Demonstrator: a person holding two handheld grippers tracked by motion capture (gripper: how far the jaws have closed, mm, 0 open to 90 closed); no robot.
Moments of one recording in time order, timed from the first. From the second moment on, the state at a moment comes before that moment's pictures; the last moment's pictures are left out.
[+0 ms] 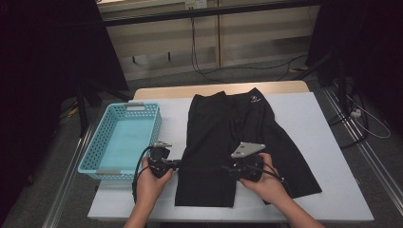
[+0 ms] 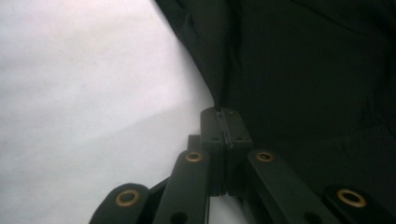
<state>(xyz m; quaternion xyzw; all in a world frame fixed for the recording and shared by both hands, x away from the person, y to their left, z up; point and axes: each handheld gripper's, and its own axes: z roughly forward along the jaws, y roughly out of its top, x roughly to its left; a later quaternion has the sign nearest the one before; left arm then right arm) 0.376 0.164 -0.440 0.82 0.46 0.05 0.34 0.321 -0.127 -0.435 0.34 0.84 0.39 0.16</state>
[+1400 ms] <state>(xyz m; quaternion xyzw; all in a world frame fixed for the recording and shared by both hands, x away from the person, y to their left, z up) 0.377 0.162 -0.437 0.82 0.42 0.10 0.38 0.310 -0.086 -0.439 0.26 0.86 0.43 0.10</state>
